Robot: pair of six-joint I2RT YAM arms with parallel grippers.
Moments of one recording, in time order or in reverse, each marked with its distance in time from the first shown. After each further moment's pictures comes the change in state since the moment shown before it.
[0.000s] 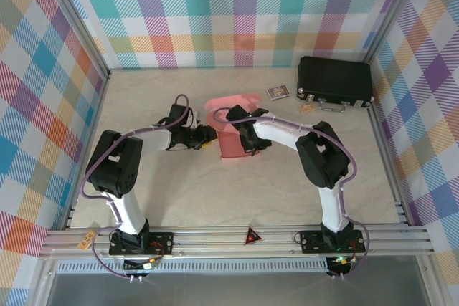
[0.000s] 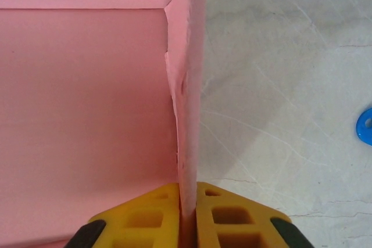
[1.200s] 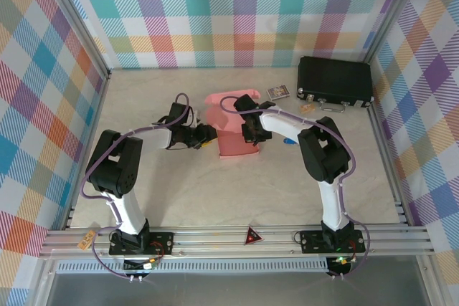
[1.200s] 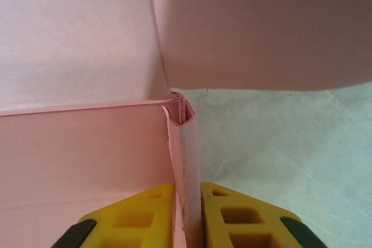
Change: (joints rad) left arm 0.000 0.000 0.019 -0.027 0.000 0.009; right arm -0.079 0.043 0.048 0.108 -0.123 -0.026
